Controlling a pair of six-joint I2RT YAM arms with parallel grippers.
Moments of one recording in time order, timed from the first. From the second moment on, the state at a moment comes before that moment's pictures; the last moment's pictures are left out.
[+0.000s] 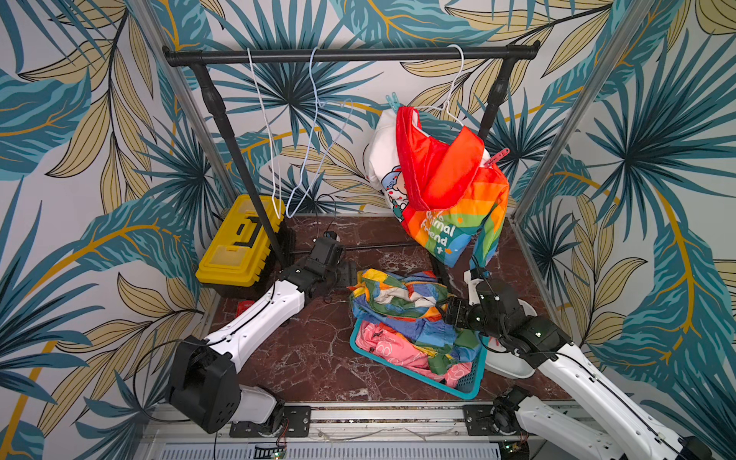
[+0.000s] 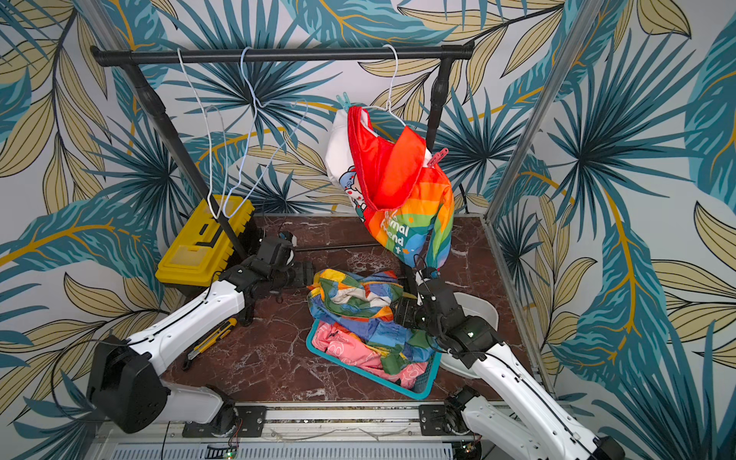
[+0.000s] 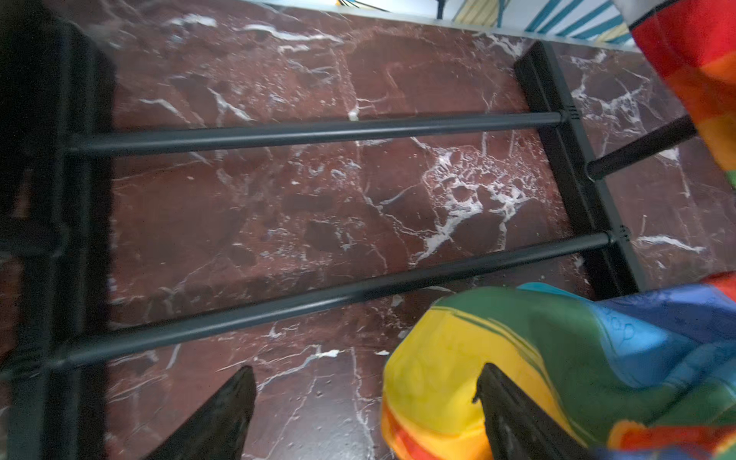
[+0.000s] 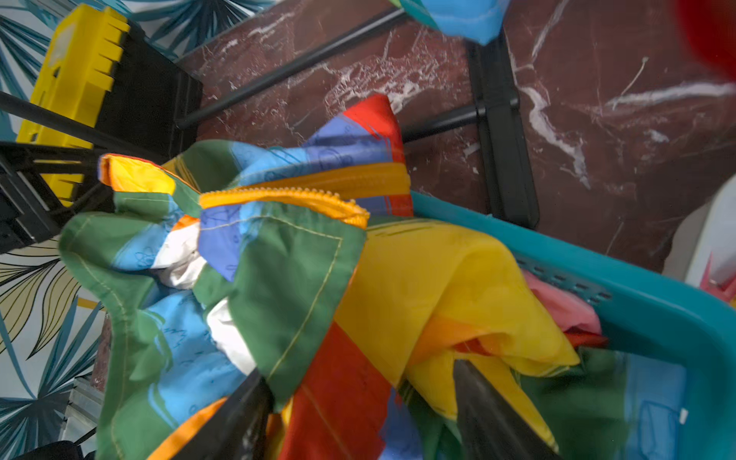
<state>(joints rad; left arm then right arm) -0.48 1.43 1.13 -0.50 -0.06 -0.45 0.53 0.86 0.81 -0.71 0.02 0.66</state>
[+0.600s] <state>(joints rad) -0.79 1.48 1.17 -0.49 0.23 -0.34 0.49 1.07 0.72 -0.62 -0.03 0.73</state>
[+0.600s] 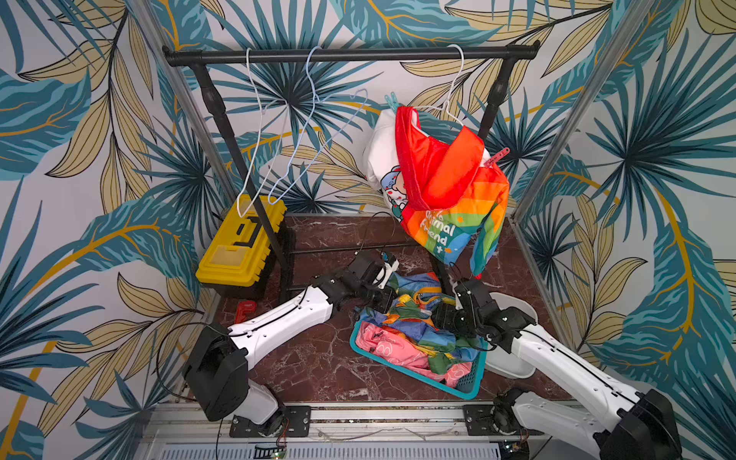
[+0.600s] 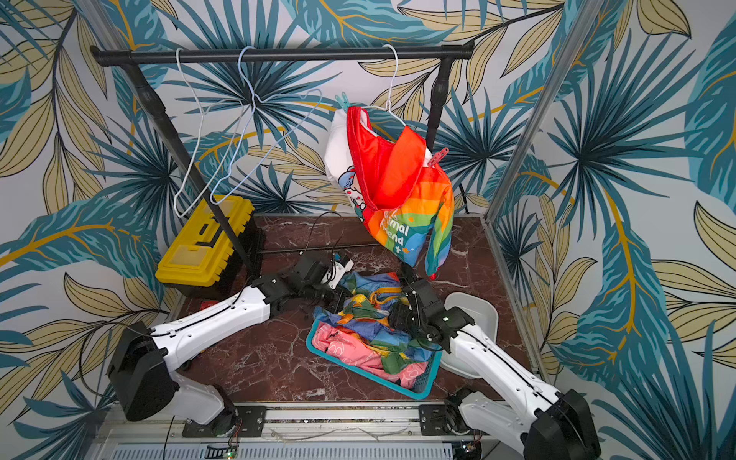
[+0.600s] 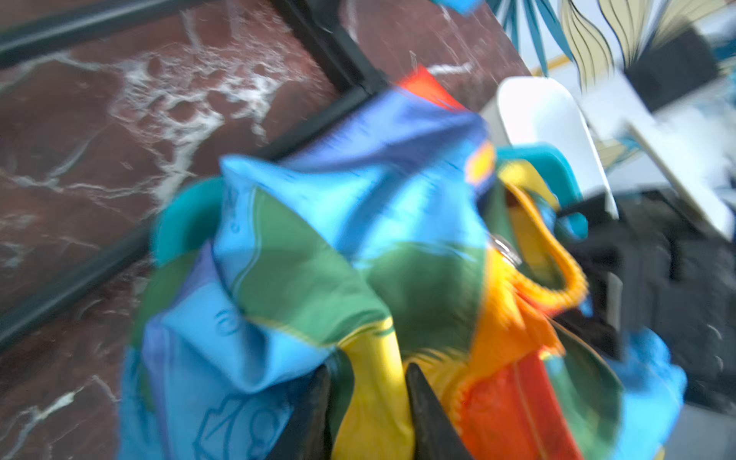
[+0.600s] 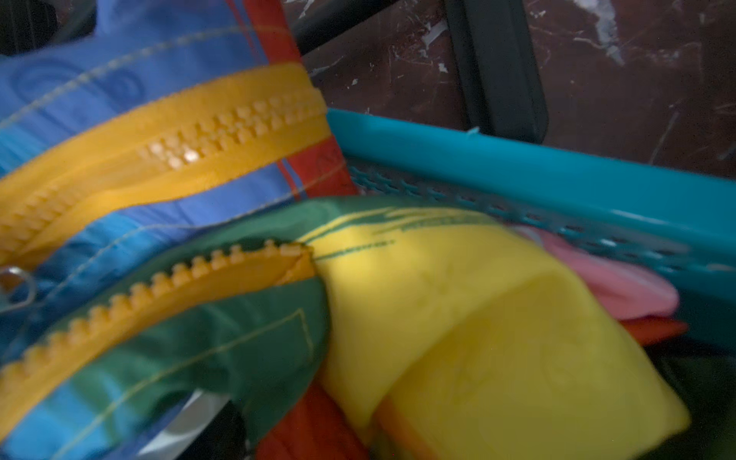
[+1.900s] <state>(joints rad) -0.73 1.24 0.84 -0.49 0.09 -0.57 0.59 1.25 0.96 -0.40 -0.04 0.70</state>
